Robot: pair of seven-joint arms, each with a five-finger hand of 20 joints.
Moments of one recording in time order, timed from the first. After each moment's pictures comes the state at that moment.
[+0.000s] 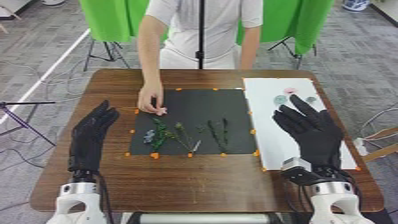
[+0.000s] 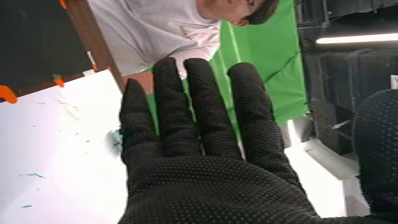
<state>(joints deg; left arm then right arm) 120.2 -81.9 -97.8 -115.5 63.6 -1.1 16.8 -124.3 -80.5 95.5 -124.7 -60.9 -0.1 -8.0</state>
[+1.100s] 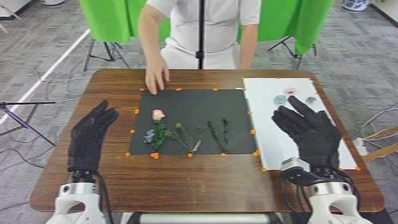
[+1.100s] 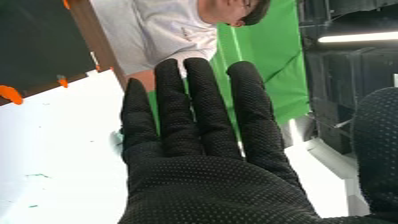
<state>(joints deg) 120.3 -81.9 -98.0 -115.6 63.5 -1.1 16.8 -124.3 -80.5 94.9 -124.7 -61.0 0.5 -7.9</state>
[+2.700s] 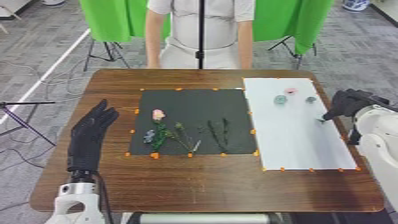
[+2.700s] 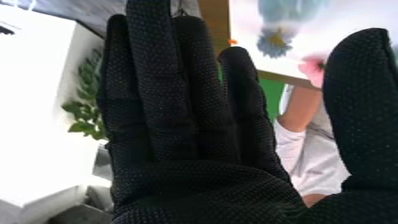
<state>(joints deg) 120.4 -81.6 -98.0 -115.8 63.7 -1.3 16.9 -90.0 -45.9 91.2 -100.2 -145.5 -30.5 16.0</state>
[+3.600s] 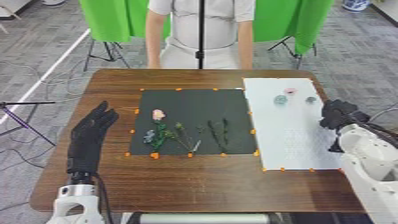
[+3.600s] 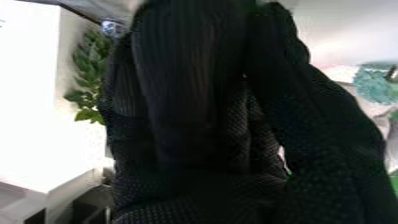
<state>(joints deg) 121.2 -82.3 -98.5 -116.2 63.9 -1.8 16.5 -93.0 -49.9 86.7 -92.5 -147.0 -8.2 15.3</state>
